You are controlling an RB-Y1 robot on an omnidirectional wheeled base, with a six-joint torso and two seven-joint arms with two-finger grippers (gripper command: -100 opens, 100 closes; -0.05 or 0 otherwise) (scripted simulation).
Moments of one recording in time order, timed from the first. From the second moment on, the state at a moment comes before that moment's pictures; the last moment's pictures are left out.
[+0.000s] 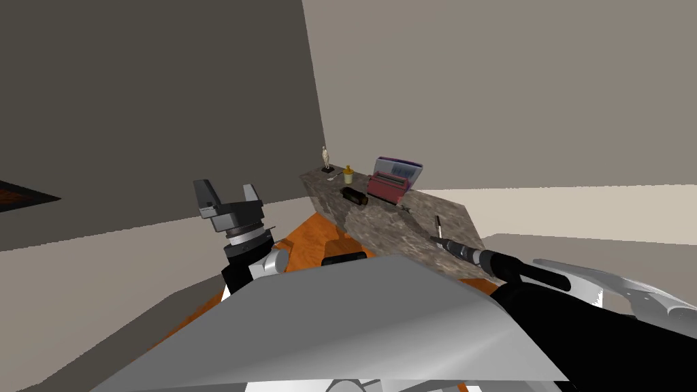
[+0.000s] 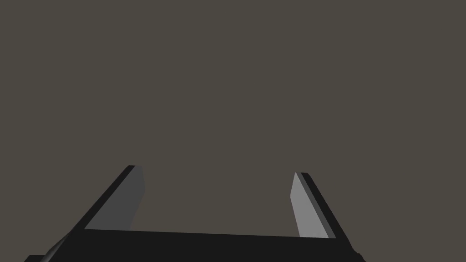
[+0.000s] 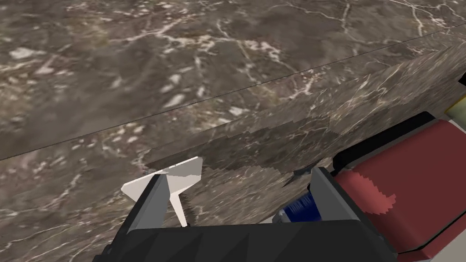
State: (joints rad) left arm 0.48 -0.04 0.02 -2.32 0.06 -0.58 -0.01; right arm 1.25 -1.49 -0.09 -1.70 -0.46 -0.30 -0.03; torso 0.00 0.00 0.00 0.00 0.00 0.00
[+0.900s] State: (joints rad) left arm 0.48 -0.04 0.02 -2.32 0.06 -0.58 -0.01; right arm 1.46 -1.72 -0.08 -1.60 -0.59 -0.27 -0.01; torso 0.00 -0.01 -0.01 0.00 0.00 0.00
